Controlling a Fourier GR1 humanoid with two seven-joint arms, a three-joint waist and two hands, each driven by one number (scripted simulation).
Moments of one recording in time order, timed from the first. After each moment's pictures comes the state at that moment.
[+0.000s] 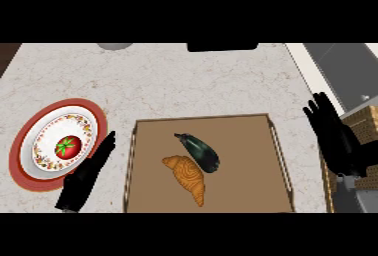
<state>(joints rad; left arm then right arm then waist) 0.04 0.38 -0.33 -1.39 0.15 0.10 -0.11 -0.10 -0.30 -0.01 -1.44 -0.39 -0.02 -0.01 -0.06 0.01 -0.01</state>
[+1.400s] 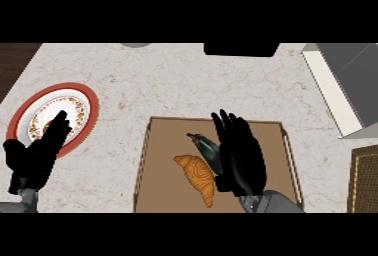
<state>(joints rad) -0.03 0.48 -0.10 -1.37 0.28 0.13 0.04 -0.35 -0.22 0.75 -1.62 1.01 -0.06 0.86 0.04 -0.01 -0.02</state>
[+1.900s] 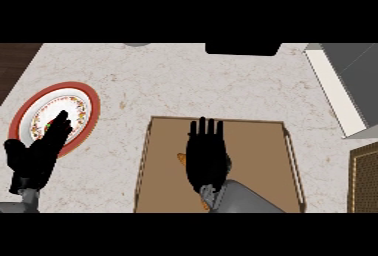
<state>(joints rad) -0.03 0.47 -0.09 -1.37 0.28 0.12 0.04 -0.53 -0.05 0.83 -1.42 0.99 0.39 1.05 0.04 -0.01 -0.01</state>
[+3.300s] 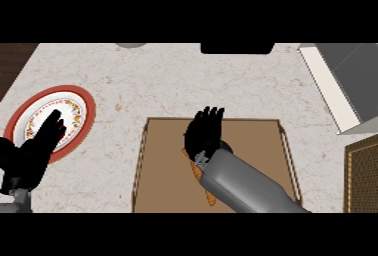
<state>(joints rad) -0.02 0.45 -0.02 -1.39 0.26 0.08 0.08 -0.74 -0.02 0.82 -1.06 0.88 0.50 1.03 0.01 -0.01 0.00</state>
